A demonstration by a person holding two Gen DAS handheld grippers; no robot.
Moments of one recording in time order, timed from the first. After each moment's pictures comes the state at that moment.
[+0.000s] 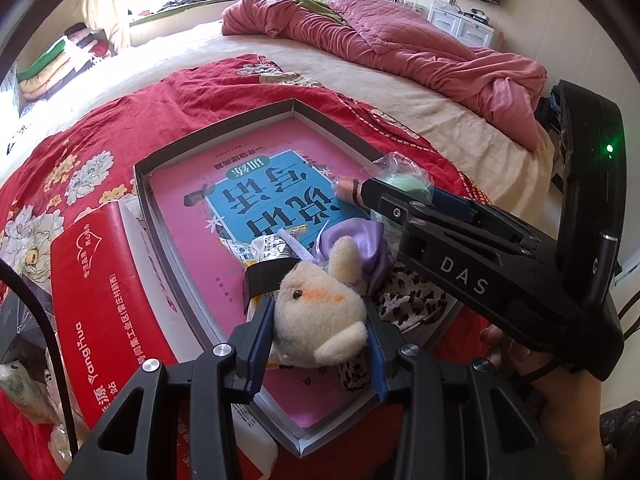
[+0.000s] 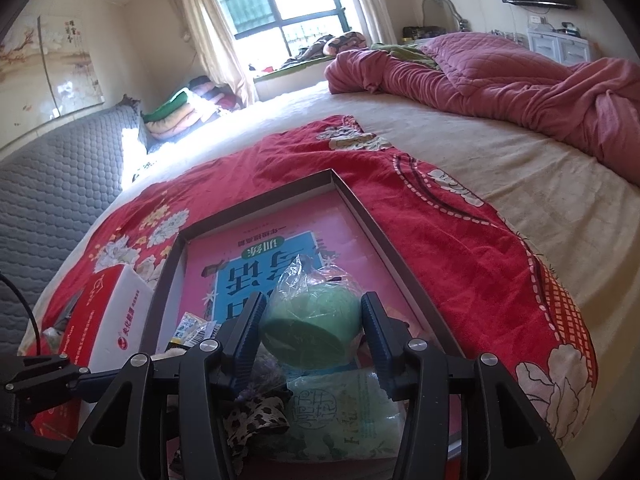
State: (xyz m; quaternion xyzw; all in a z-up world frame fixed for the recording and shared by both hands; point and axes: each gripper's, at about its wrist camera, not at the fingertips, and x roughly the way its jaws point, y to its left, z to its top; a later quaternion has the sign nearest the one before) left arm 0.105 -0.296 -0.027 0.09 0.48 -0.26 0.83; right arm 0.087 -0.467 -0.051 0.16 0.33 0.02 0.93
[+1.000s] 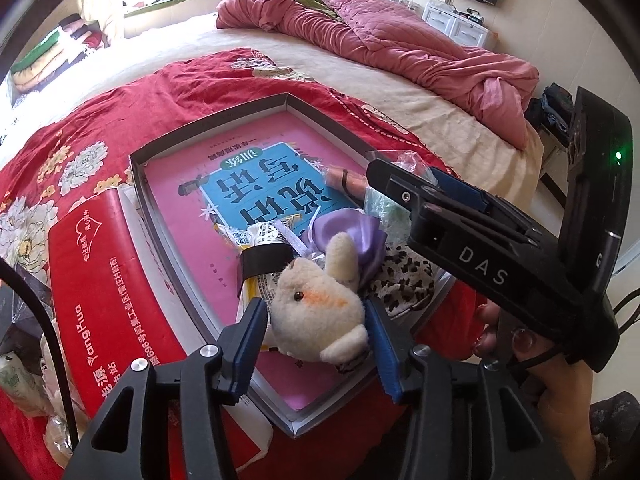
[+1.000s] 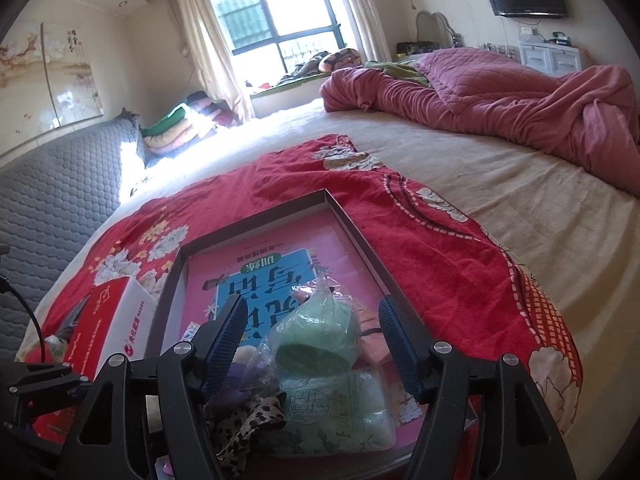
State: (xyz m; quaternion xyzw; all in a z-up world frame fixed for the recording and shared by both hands) left arm 0.099 -0.289 -0.024 0.07 0.49 -0.27 0.82; right arm 0.070 -0.471 -0.037 0.15 0.30 0.00 0.94
